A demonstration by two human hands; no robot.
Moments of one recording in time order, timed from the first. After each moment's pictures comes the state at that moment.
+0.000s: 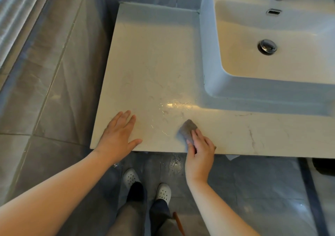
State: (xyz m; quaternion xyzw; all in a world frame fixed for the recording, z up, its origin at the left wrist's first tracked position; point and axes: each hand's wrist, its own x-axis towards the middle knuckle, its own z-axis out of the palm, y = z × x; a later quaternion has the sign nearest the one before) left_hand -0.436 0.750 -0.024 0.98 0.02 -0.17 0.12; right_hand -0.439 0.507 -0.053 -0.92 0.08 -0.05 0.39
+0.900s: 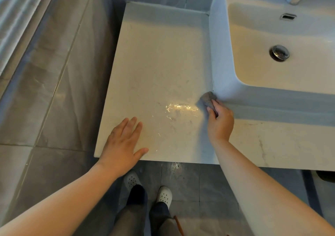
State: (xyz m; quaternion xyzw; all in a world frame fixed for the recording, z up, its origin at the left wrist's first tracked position) left_hand -0.442 0.758 -0.035 0.98 0.01 -0.15 0.09; right_hand -0.298 0.497 -0.047 -0.93 0.07 -0.06 0.36
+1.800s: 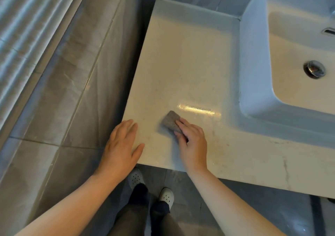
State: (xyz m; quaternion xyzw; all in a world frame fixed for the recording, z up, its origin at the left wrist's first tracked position) left_hand -0.459 0.796 -0.033 0.96 0.13 -0.06 0.23; right_hand -0.370 0.606 -0.044 -0.91 -0.12 0.04 0.40
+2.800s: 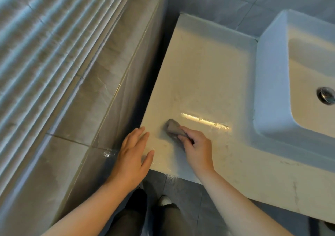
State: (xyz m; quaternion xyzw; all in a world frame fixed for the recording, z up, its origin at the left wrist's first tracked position) left_hand -0.474 0.804 -0.021 0.92 0.17 -0.03 0.36; right_hand -0.360 0.641 -0.024 -0.87 -0.14 0.12 0.46
